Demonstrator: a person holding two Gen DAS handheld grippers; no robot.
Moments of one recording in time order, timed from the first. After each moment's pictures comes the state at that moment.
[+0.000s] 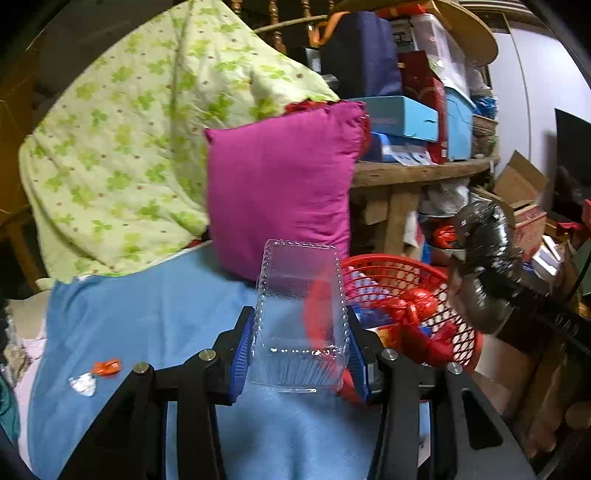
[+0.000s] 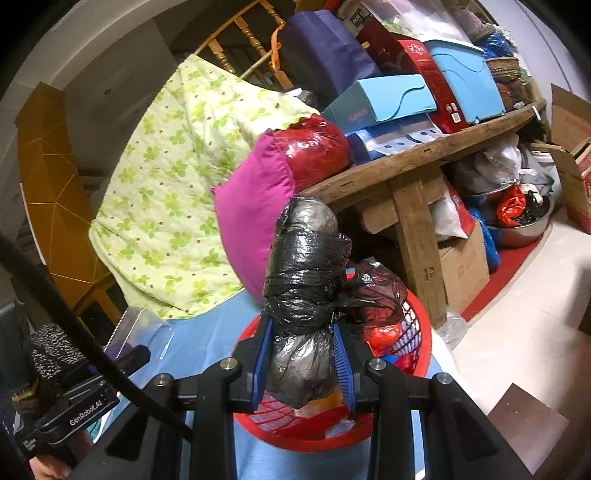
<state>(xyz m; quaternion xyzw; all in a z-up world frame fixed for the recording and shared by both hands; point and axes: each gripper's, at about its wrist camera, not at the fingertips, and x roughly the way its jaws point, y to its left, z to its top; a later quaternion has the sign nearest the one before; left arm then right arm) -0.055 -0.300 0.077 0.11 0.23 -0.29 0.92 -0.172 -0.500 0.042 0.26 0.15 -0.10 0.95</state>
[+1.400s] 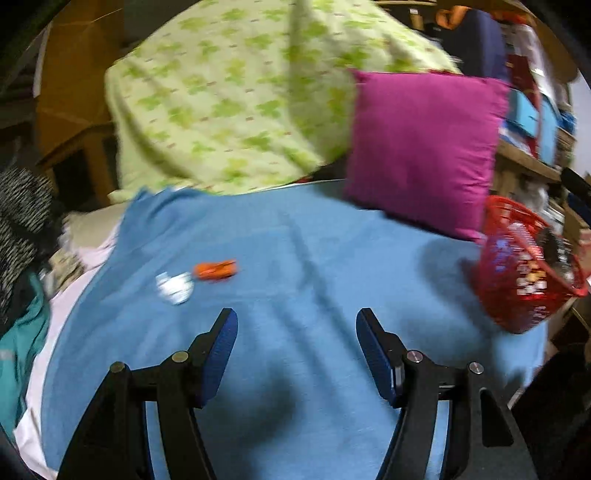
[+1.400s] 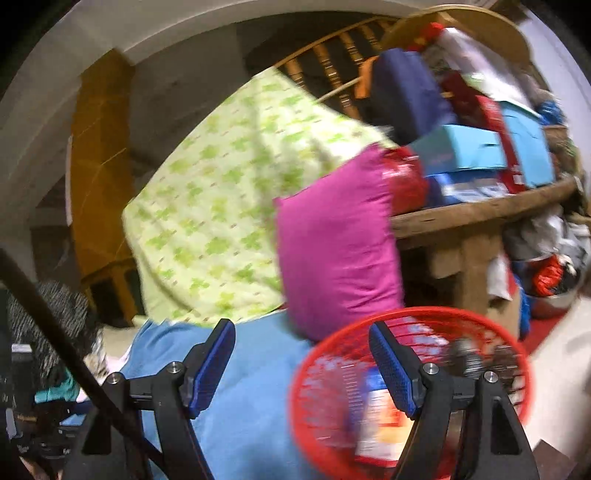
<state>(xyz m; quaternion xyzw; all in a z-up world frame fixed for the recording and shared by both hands) -0.022 -0.079 -0.015 0.06 0.29 -0.12 0.95 -0.114 -0.391 0.032 0.13 0.06 -0.04 0.99</state>
